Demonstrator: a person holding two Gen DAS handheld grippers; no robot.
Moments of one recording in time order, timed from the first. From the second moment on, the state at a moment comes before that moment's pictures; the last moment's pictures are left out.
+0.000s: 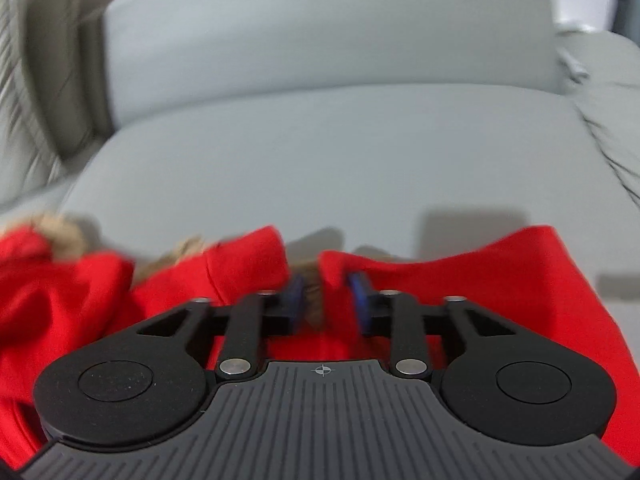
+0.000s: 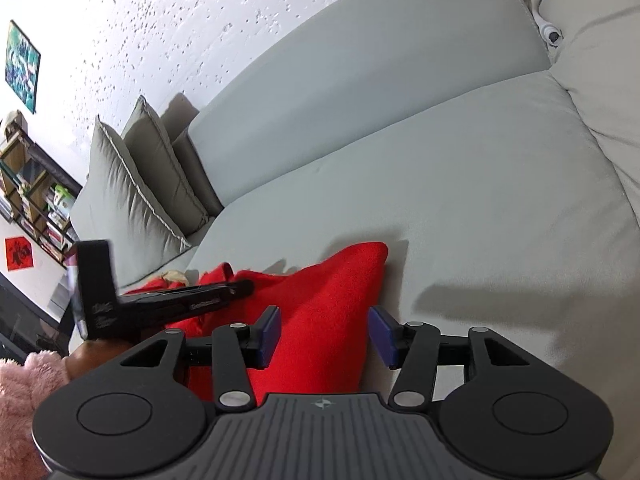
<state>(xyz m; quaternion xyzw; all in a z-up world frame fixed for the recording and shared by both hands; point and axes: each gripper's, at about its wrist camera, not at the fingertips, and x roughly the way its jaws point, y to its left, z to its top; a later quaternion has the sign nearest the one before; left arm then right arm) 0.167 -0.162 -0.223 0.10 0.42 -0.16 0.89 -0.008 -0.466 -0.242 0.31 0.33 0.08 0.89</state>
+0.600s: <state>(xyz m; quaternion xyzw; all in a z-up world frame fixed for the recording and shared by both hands) 0.140 -0.165 -0.239 0.10 0.46 -0.17 0.87 0.052 -0.408 -0.263 0.17 0.37 0.15 0.90</state>
